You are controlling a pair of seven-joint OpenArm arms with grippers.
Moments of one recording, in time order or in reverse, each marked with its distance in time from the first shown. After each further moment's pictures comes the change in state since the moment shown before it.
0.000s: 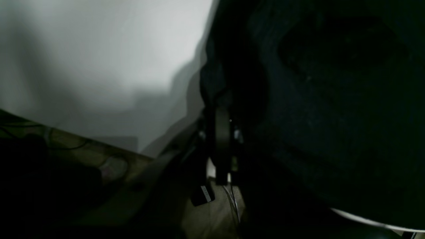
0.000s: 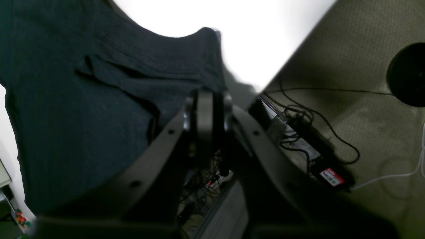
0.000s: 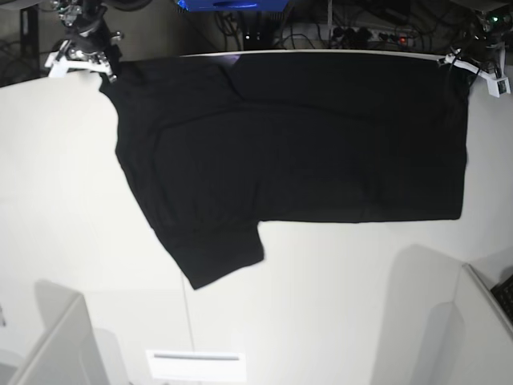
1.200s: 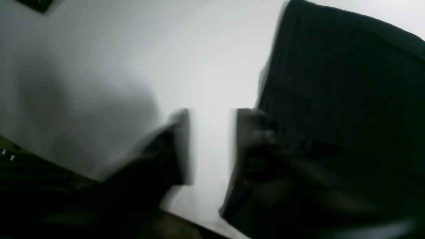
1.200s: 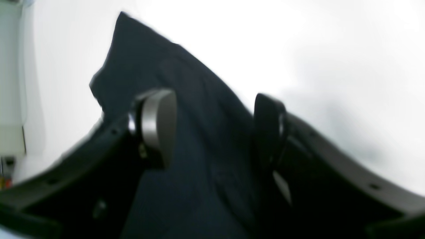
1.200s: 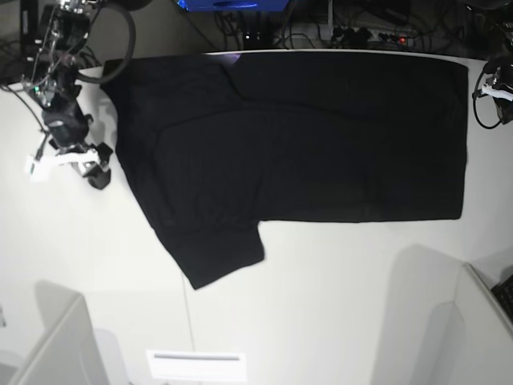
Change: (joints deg) left arm -5.7 -3.0 -5.9 11.0 0.2 -0.1 0.2; right arm 21.4 16.6 -12.2 -0.1 -1.0 -0.2 -0.3
